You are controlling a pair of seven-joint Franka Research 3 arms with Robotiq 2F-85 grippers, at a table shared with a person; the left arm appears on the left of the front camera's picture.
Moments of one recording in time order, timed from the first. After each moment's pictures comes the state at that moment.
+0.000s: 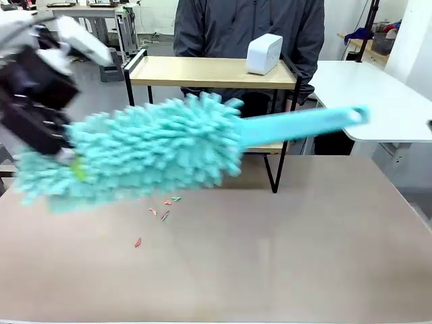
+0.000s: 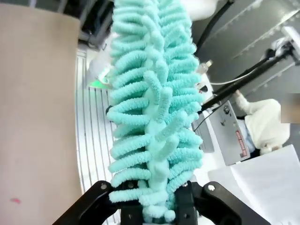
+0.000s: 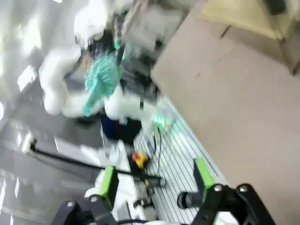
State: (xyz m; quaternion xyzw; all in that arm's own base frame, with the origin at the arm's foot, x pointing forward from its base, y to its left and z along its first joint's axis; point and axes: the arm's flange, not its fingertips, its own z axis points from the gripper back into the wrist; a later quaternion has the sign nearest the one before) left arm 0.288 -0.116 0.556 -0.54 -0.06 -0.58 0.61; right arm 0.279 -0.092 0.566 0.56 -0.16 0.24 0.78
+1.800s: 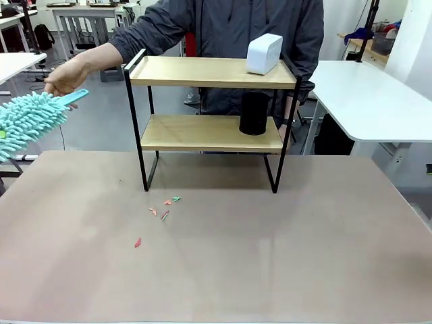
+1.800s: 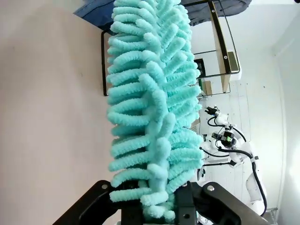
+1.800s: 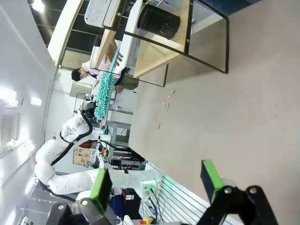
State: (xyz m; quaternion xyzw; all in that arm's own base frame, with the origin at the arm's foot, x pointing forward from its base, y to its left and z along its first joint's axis) left arm 0.366 0.181 0.432 -0.55 -0.22 0.06 0.80; right arm 0.274 -0.125 0.467 0.55 -0.23 -0.01 0.81
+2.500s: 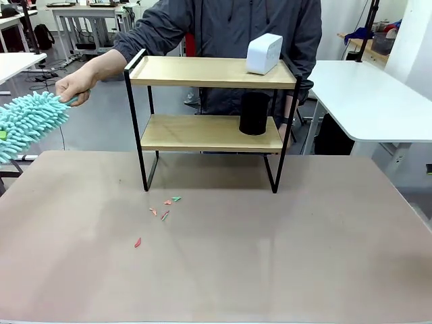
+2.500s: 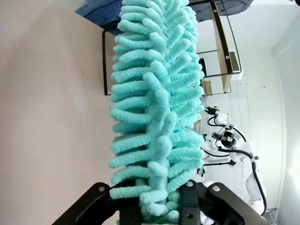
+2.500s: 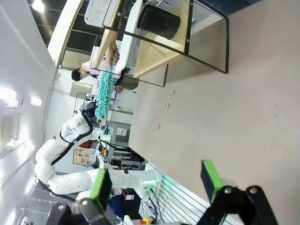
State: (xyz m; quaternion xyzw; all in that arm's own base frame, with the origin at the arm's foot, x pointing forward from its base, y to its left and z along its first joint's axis) left arm 0.367 0.181 0.430 -0.56 -0.22 0.06 0.80; right arm 0.274 -0.125 0.467 0.55 -0.23 -0.01 0.81
